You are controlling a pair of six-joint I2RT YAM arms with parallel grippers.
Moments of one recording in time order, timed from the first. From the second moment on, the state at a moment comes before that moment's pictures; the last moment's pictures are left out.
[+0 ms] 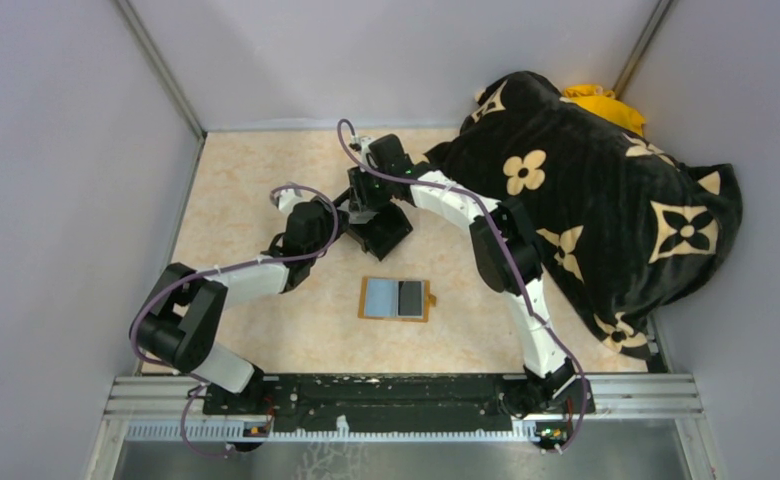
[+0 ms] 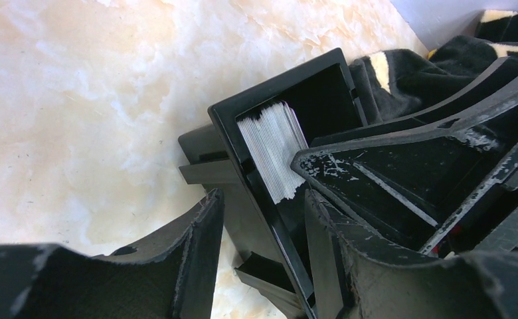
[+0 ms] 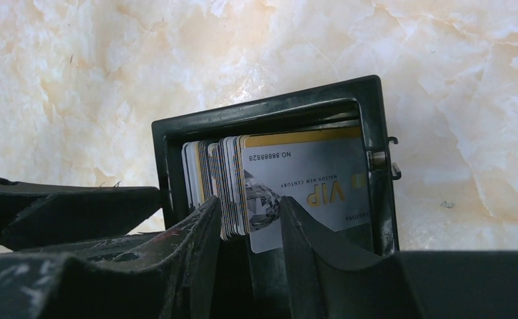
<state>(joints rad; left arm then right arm) -0.49 1.53 0.66 0.44 -0.35 -0.92 0.66 2.24 1.86 -0.35 -0.30 0.23</state>
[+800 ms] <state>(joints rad) -0.47 1.54 0.66 0.45 -0.31 -0.93 0.66 2.24 1.86 -0.34 -0.34 0.27</state>
